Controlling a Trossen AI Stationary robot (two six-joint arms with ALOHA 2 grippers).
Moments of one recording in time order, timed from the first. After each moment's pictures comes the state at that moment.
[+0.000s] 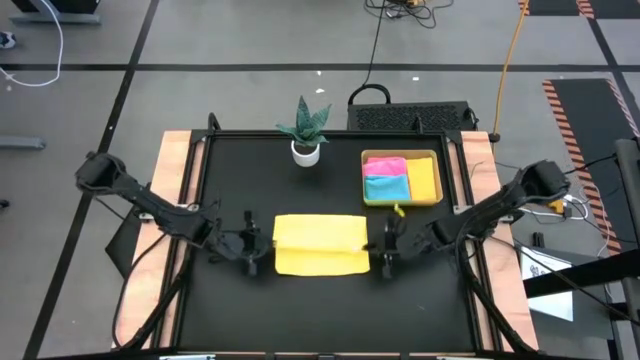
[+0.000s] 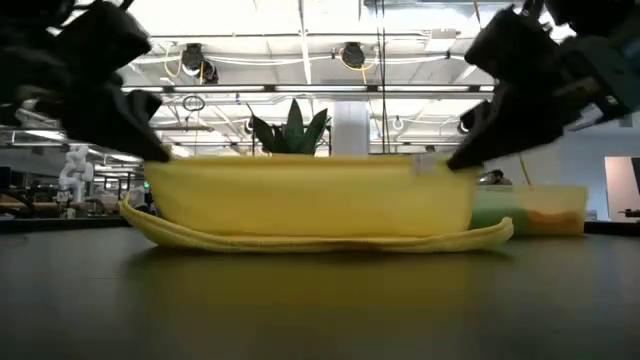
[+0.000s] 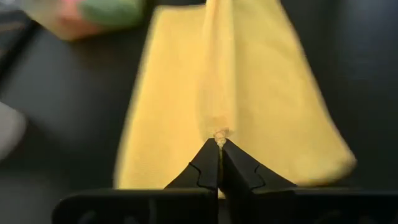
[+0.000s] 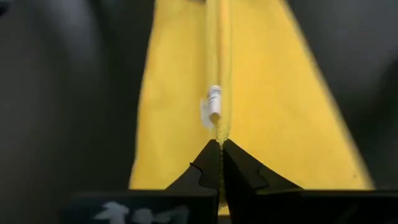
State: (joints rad) left arm -0.44 1.16 0.42 0.04 -0.45 -0.12; right arm 0.38 1.33 0.45 0.26 0.35 0.23
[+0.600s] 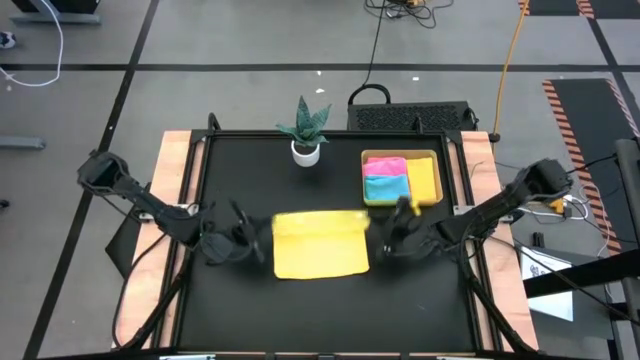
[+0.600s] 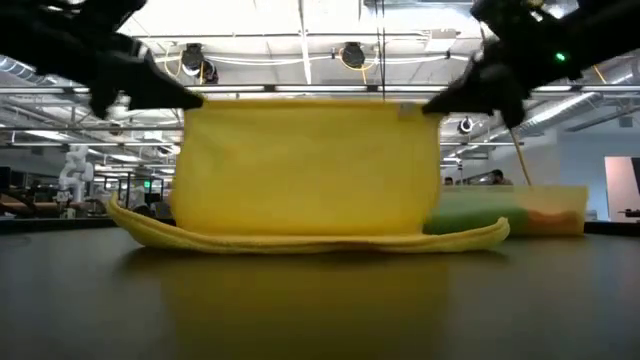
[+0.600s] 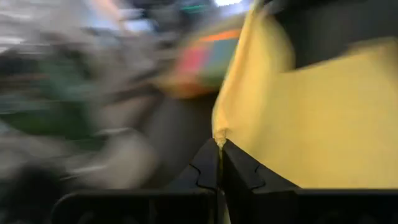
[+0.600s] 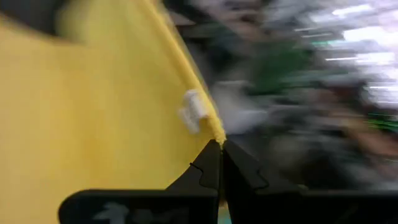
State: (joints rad) left arm -0.53 1.17 0.36 0.37 -0.94 0.12; right arm 0.42 1.32 0.45 0.36 0.90 -0.15
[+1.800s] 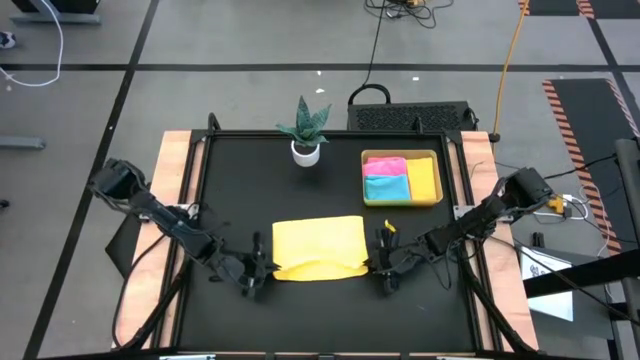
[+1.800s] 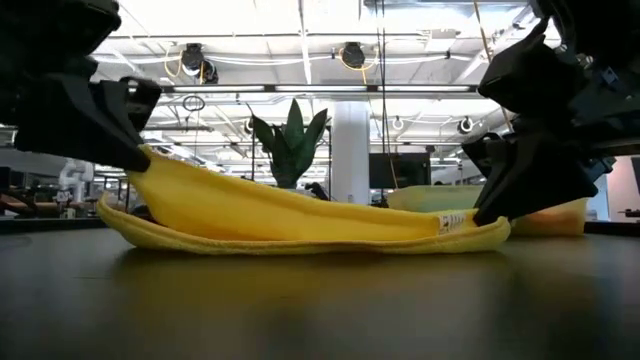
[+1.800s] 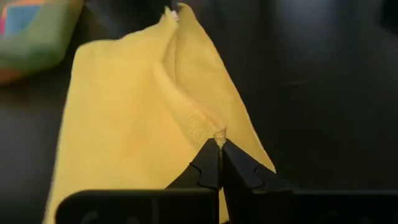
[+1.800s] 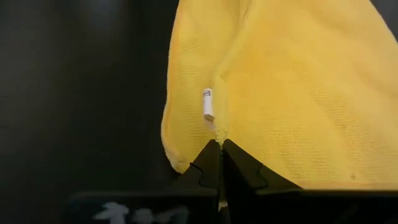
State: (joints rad) left arm -0.61 1.41 0.42 0.36 -0.44 -0.05; right arm 0.46 1.55 0.45 0.36 0.28 0.17
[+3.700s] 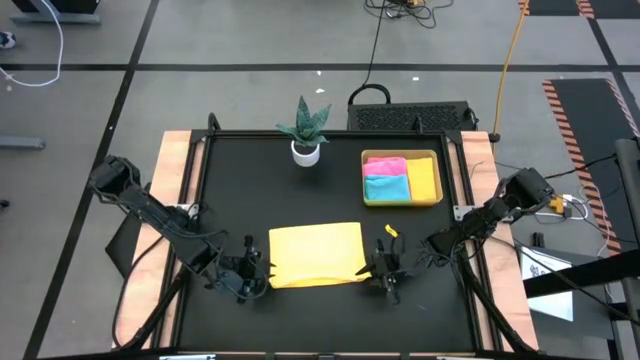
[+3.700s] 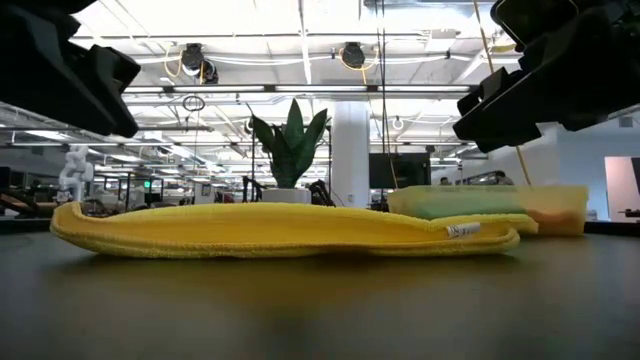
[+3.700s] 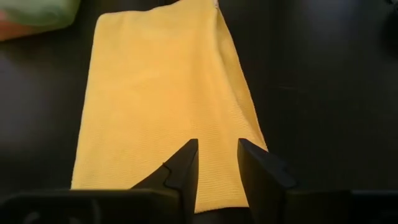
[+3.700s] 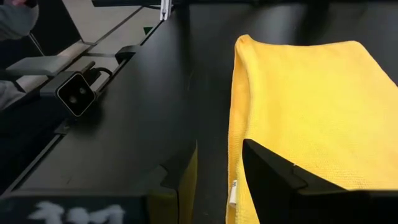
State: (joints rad) left arm -0.70 1.36 0.63 -0.10 -0.52 -0.34; right arm 0.52 1.54 0.45 0.67 0.21 0.22
